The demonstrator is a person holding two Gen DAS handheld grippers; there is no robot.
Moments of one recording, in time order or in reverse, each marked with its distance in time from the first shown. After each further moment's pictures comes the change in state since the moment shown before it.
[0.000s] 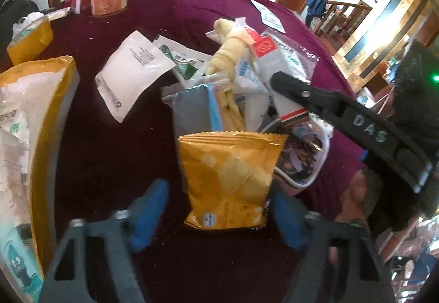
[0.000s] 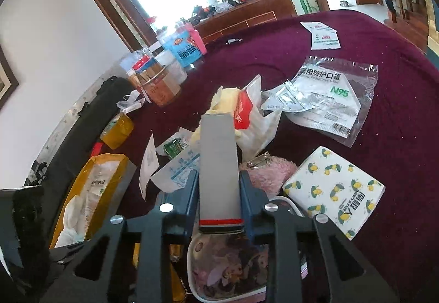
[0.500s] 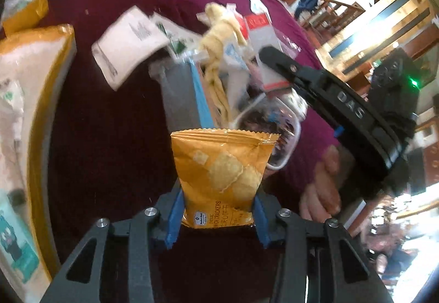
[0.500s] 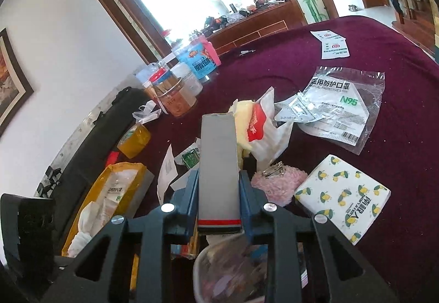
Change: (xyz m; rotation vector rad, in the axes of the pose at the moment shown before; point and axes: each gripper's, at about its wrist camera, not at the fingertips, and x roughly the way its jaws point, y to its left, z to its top) left arm -0.024 0.013 -0.015 -0.069 0.132 -0.180; right arm -0.012 0.001 0.003 0.007 -0.057 0.089
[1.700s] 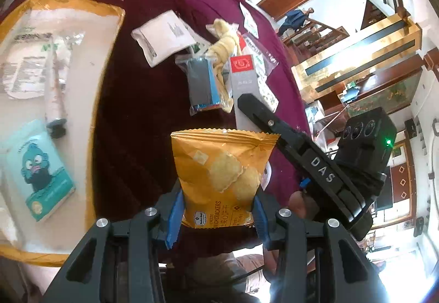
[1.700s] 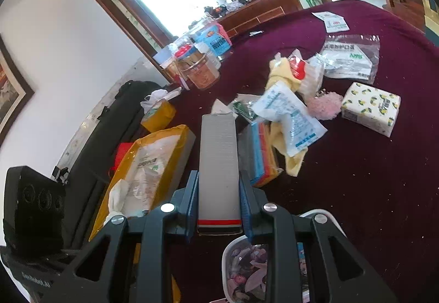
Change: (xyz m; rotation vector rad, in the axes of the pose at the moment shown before) left arm -0.073 0.041 -0.041 -0.094 -0.066 -0.170; right arm -0.033 0.085 -0.065 0.074 0.042 -0.018
